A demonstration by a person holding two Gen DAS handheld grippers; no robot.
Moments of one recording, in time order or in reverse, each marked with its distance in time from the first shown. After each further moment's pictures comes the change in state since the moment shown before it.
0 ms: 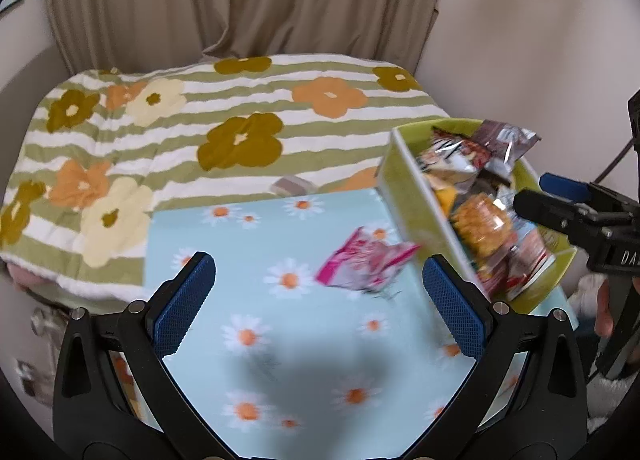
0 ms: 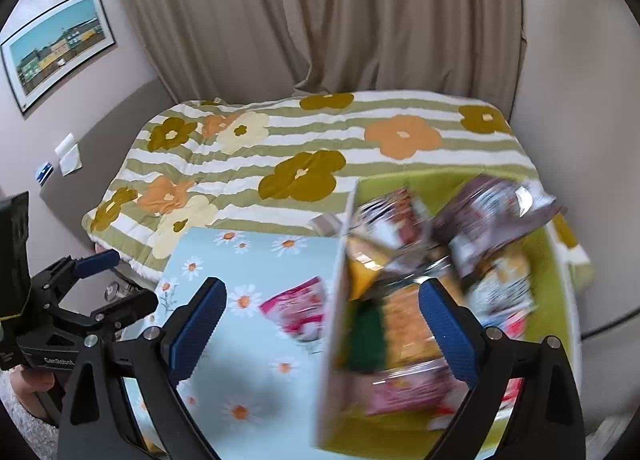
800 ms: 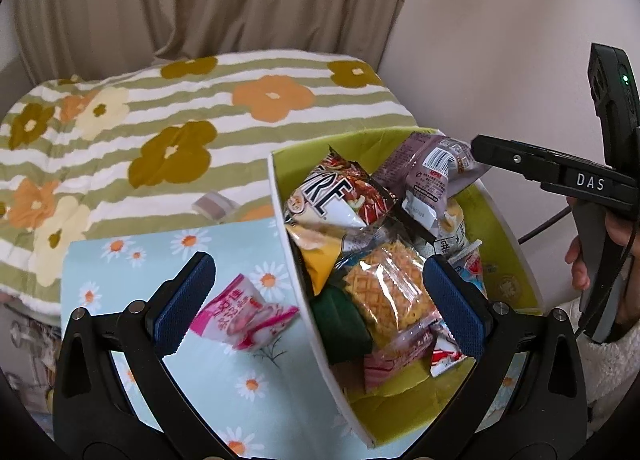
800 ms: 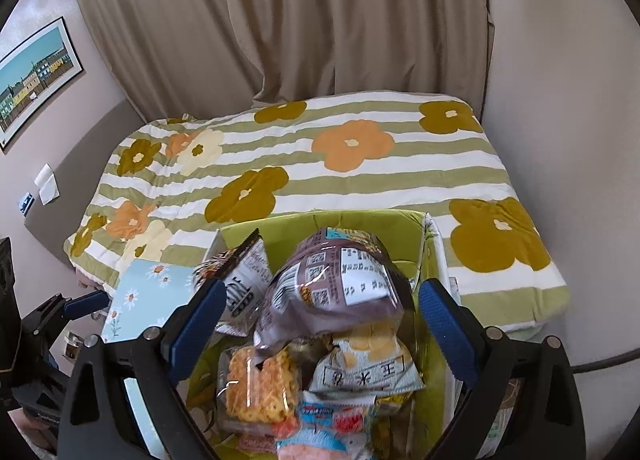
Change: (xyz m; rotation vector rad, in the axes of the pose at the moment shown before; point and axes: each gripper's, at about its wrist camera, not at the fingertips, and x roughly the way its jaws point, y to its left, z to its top) left arm 0.069 -0.157 0.055 0.006 0.016 -0.063; right arm -0.002 -0.181 0.060 0.031 -0.017 0.006
